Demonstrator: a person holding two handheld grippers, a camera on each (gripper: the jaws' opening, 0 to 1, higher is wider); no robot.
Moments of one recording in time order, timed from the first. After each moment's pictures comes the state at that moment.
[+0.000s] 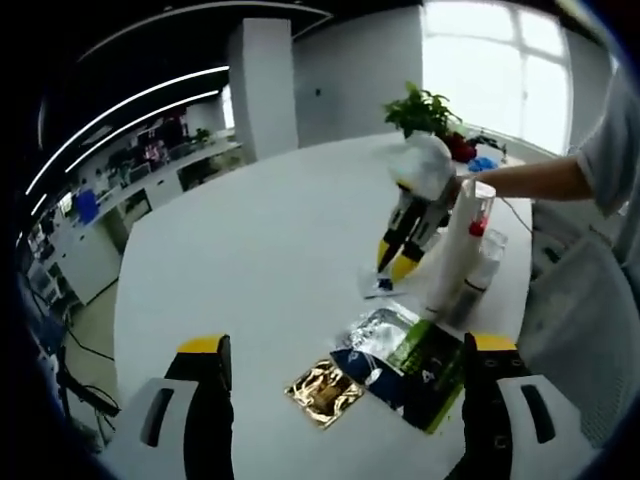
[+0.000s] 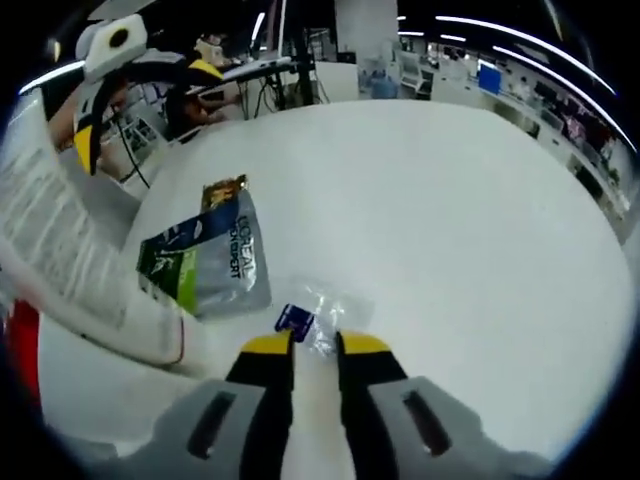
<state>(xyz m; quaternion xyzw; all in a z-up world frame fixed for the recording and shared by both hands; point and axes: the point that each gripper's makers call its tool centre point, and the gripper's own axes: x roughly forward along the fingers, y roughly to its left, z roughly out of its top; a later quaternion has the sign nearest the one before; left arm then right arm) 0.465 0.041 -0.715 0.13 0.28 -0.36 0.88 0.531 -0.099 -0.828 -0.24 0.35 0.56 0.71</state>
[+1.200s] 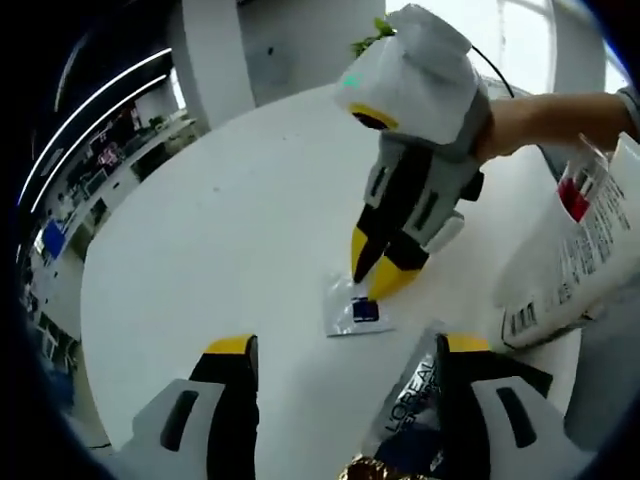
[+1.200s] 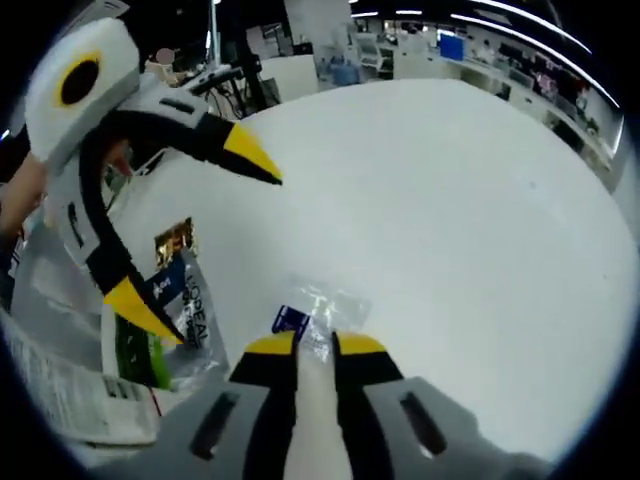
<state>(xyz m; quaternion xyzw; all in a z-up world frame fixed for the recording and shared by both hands) 0.557 -0.036 -0.796 0.21 0.35 -0.41 0.81 0.571 -0.074 -0.829 -0.18 0.42 0.50 0.74</state>
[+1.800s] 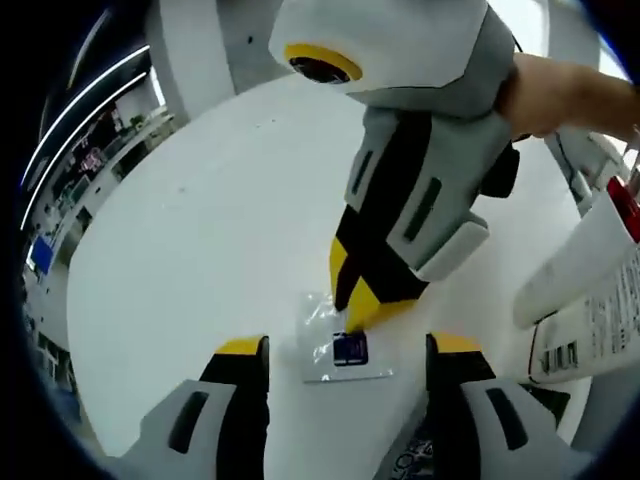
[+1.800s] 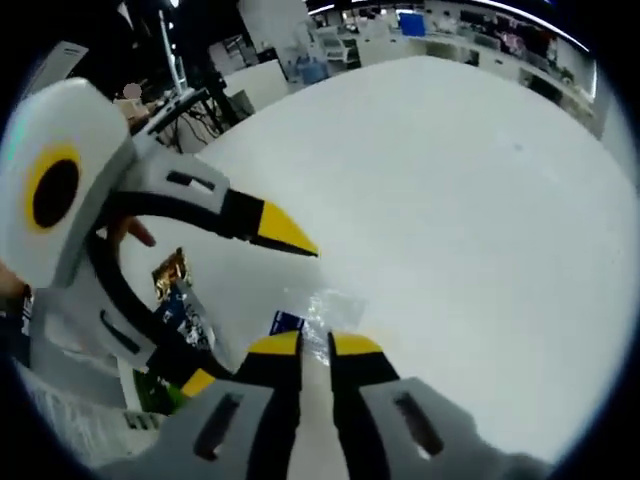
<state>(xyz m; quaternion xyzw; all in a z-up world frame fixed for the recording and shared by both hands) 0.568 -0.070 -0.822 0.24 0.38 -0.43 0.79 0.571 -0.073 -0.828 -0.11 0.45 0.47 0.75</state>
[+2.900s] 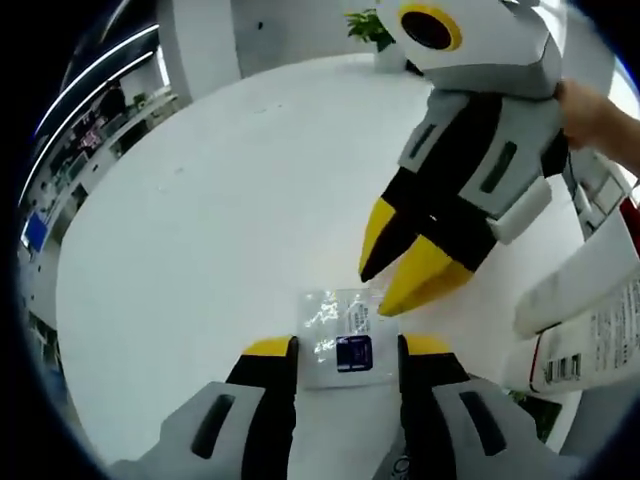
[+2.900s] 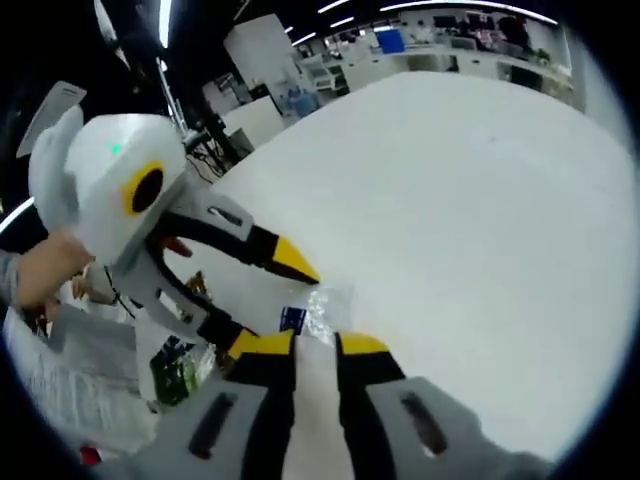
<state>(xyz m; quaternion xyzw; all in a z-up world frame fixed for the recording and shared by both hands) 0.573 -0.070 -0.830 0.21 0.41 -0.42 0.78 0.575 -0.097 -0.809 -0.03 0.42 0.46 0.78</state>
